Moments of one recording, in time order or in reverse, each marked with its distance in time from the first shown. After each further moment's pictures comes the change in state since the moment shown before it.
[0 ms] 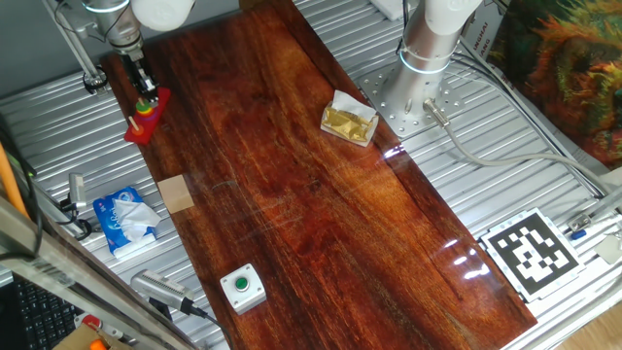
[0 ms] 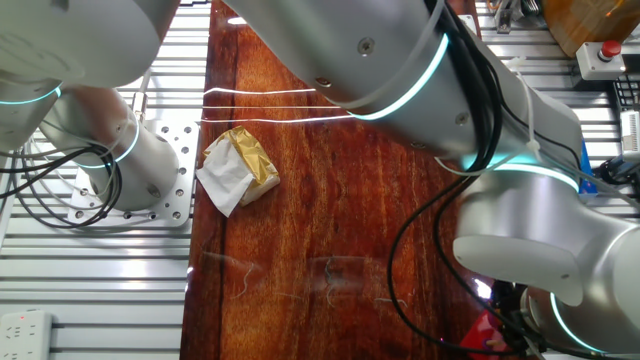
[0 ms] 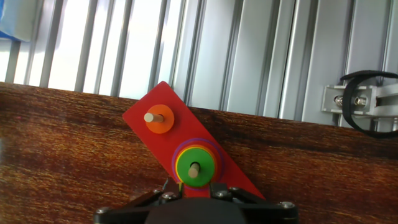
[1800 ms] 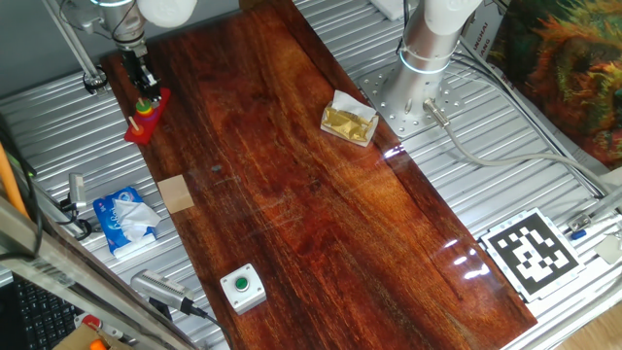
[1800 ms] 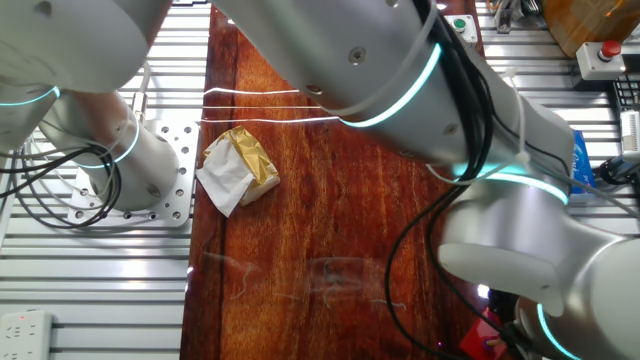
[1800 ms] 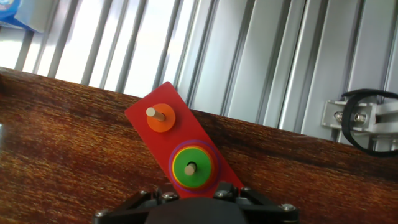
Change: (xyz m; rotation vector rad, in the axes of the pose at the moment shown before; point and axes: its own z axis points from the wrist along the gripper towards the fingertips) arm -0.001 -0.006 0.002 -0.002 -0.070 -0.095
